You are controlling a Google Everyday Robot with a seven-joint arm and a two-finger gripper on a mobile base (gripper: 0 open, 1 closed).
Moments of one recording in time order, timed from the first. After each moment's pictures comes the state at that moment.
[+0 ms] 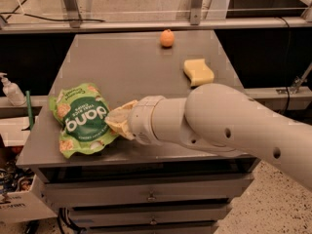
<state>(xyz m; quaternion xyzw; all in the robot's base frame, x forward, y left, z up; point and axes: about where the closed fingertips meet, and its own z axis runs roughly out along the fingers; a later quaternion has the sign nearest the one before) 0.468 0.093 0.852 -0.49 0.70 0.22 0.47</state>
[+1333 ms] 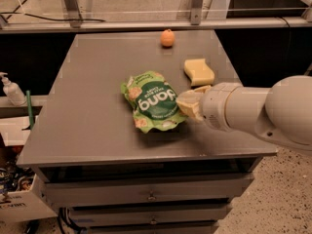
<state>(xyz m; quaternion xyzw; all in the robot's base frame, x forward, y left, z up) 0.511 -0.072 0.865 -0.40 0.77 0.11 0.49</state>
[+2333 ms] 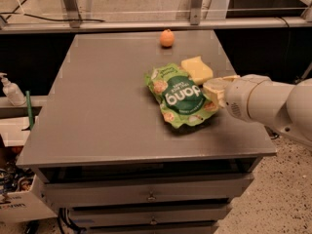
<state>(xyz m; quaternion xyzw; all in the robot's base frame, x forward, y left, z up) 0.548 -0.148 0.875 -0.30 0.79 0.06 0.53</state>
